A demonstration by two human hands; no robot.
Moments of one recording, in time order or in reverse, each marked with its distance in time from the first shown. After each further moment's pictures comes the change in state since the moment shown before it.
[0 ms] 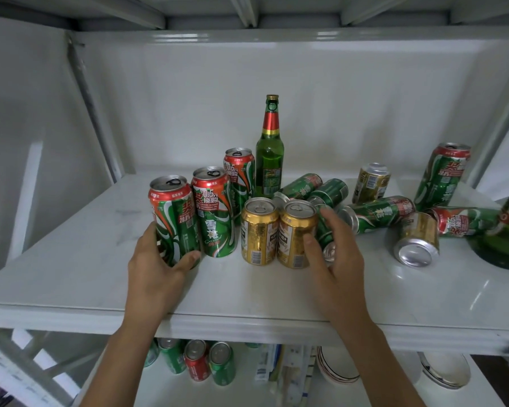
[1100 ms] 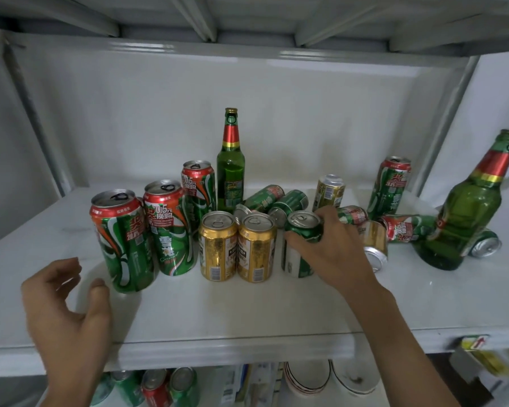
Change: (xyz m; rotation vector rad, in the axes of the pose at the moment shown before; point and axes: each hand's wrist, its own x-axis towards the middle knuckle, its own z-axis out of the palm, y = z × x) left_hand -0.021 -0.032 0.000 -0.278 0.388 0.088; right_hand 0.066 -0.005 -0.060 -0.478 -0.204 0.220
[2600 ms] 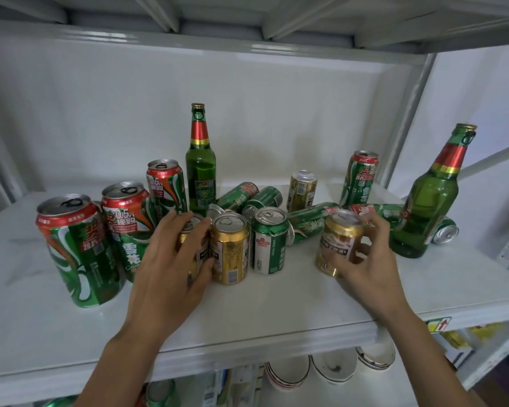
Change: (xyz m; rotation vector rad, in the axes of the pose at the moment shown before) left_hand -0.015 0.057 0.108 0.381 -0.598 0.698; right_hand -0.031 0.084 -0.043 0.331 0.191 0.019
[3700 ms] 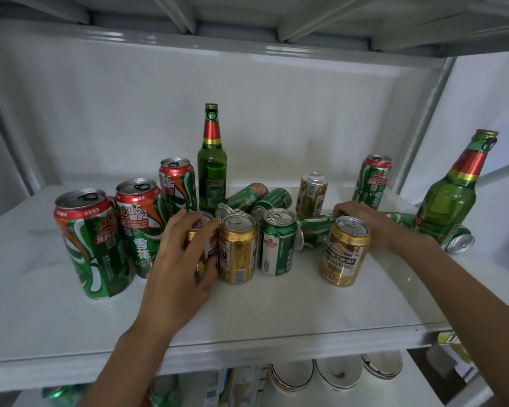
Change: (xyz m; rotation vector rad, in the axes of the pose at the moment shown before) left_hand -0.001 0.000 0.006 -0.132 0.056 -0.024; right_hand 0.136 0.033 -0.015 -0.853 -0.655 -0.245
